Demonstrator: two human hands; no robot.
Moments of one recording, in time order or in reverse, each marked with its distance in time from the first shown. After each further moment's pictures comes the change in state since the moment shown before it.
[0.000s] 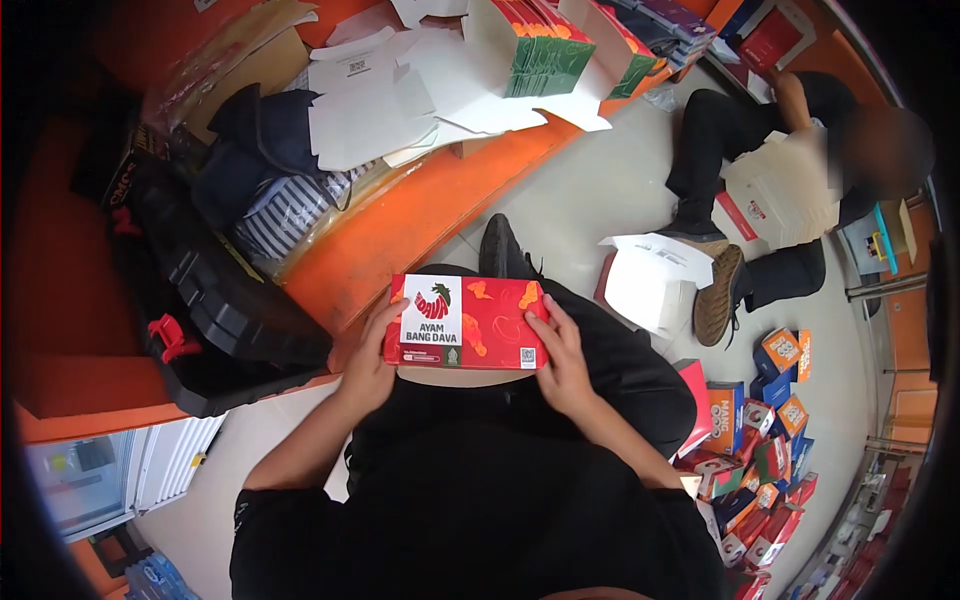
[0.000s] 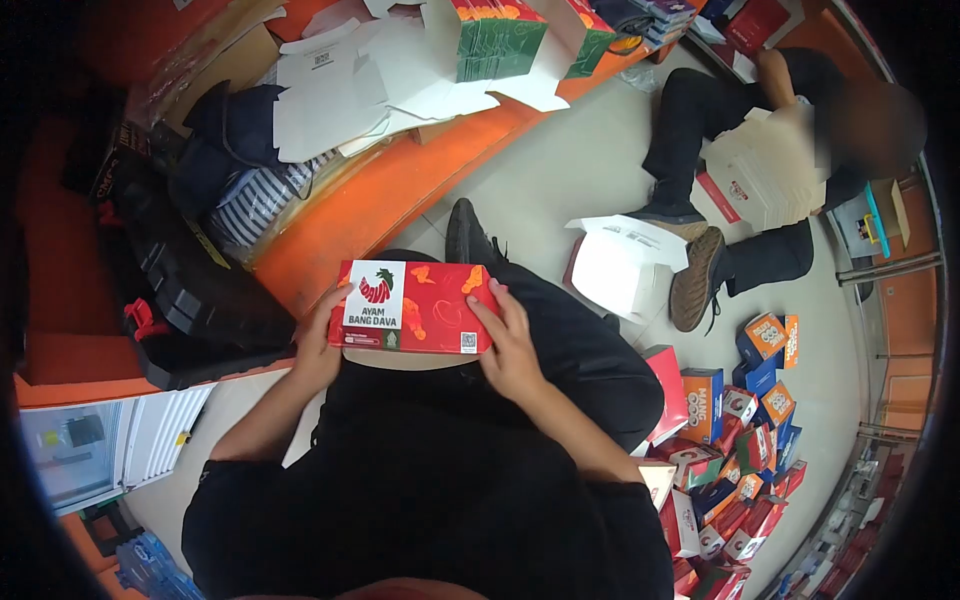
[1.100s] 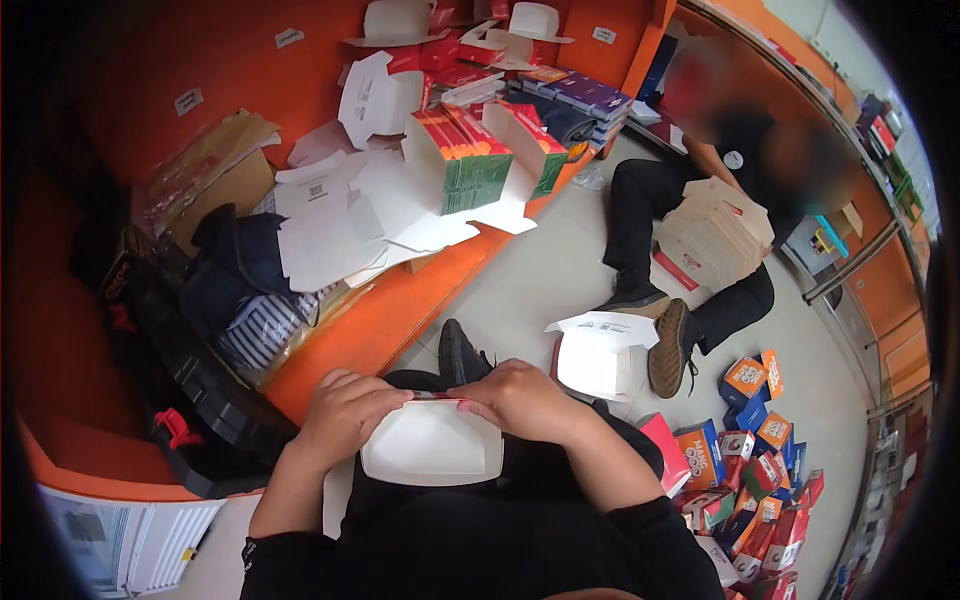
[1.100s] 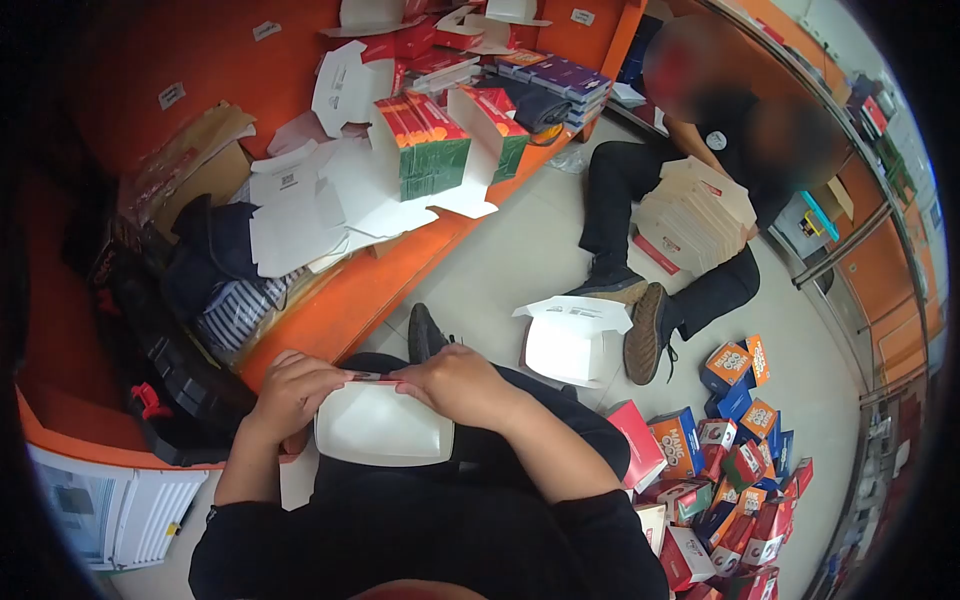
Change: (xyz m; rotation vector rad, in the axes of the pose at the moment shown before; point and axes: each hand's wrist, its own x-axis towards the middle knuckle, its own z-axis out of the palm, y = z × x) left_hand 0.067 0.078 -0.034 0.408 -0.026 0.637; right_hand 0.090 -0.071 -0.064 -0.283 -0.345 -0.313
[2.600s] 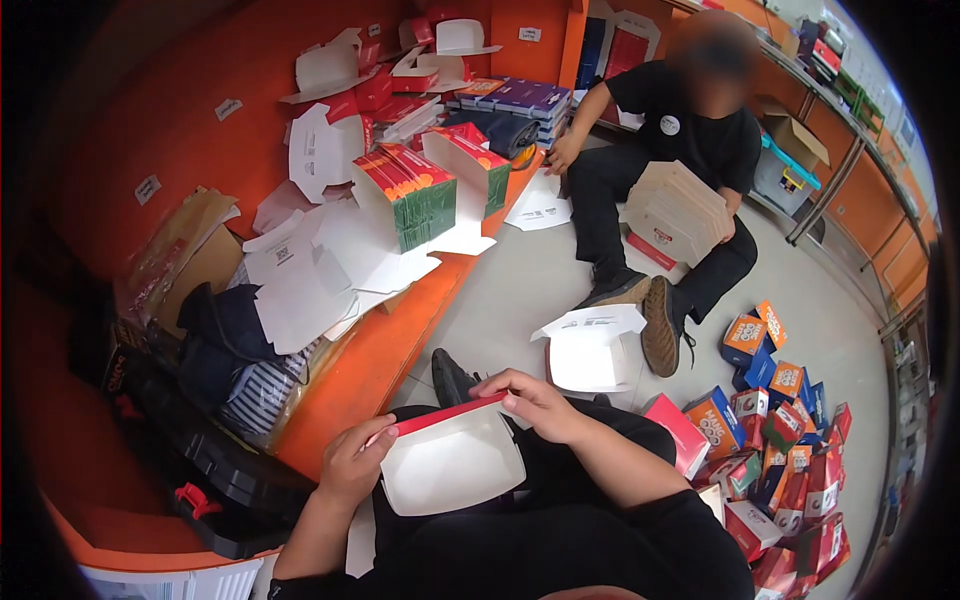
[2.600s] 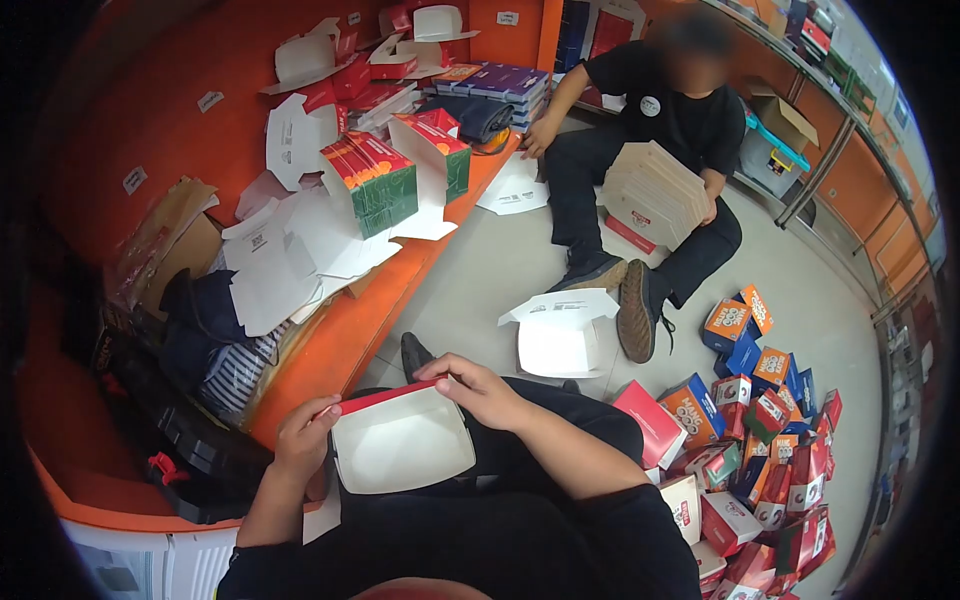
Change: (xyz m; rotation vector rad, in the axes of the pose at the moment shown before) left_hand -0.008 -0.007 0.023 0.042 0.135 0.064; right_hand -0.039 0.031 0.016 1.027 0.353 0.202
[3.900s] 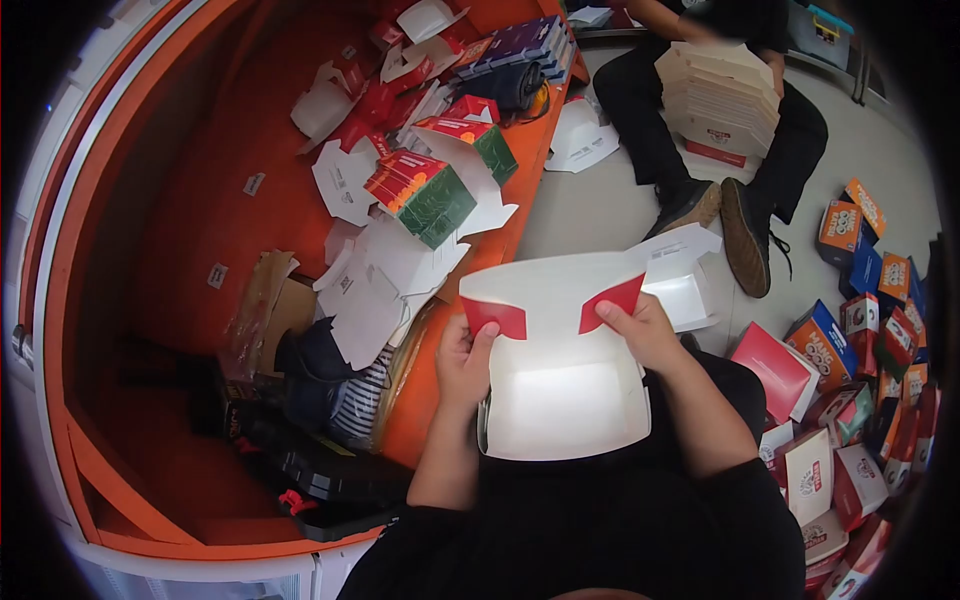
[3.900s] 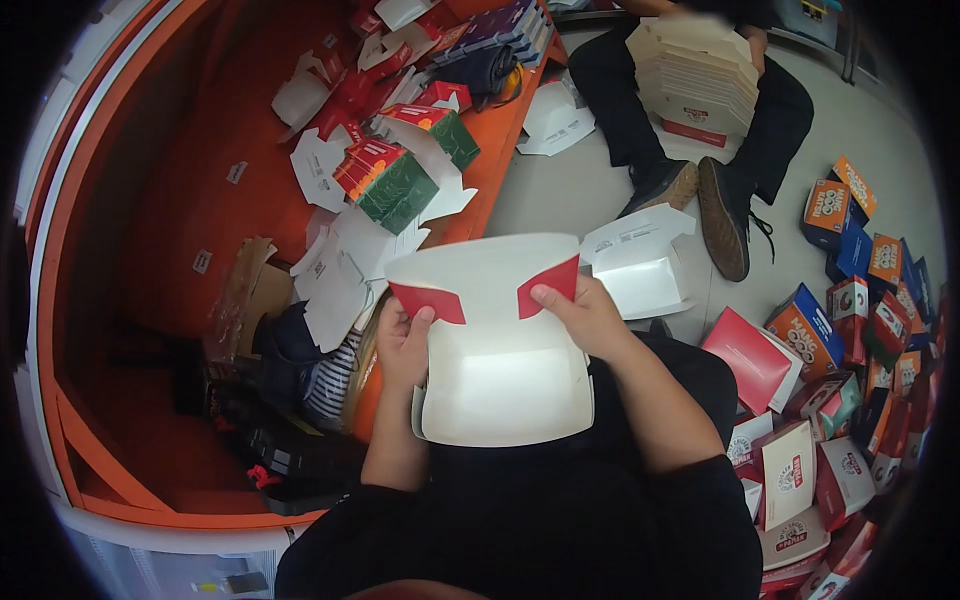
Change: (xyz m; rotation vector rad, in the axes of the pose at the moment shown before) left_hand 0.111 0.035 0.103 -0.850 0.012 -0.447; right_hand -0.033 0.011 -0.077 0.233 0.484 0.028
